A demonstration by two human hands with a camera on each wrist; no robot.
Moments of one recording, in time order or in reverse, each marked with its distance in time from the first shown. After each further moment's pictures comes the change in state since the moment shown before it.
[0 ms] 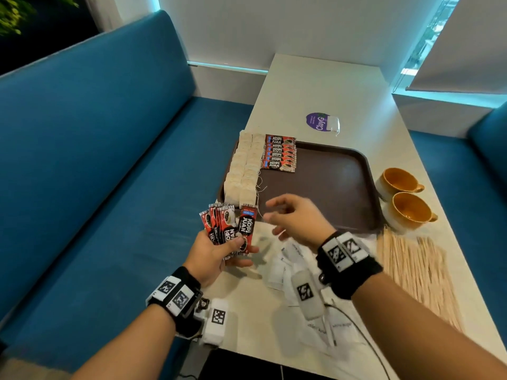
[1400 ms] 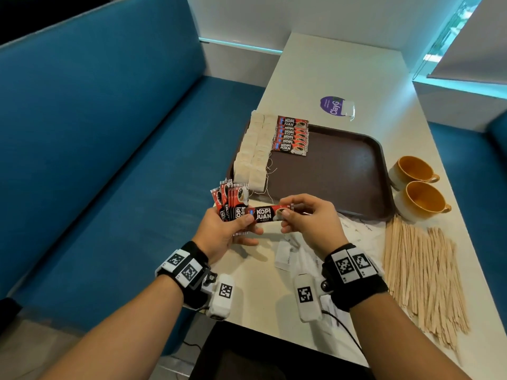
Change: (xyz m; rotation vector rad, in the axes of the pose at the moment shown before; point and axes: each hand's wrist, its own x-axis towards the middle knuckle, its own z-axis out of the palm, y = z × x) left_hand 0.001 -0.004 -0.001 0.010 0.024 -0.003; right_hand -0.028 0.035 0.012 0.235 0.144 -0.078
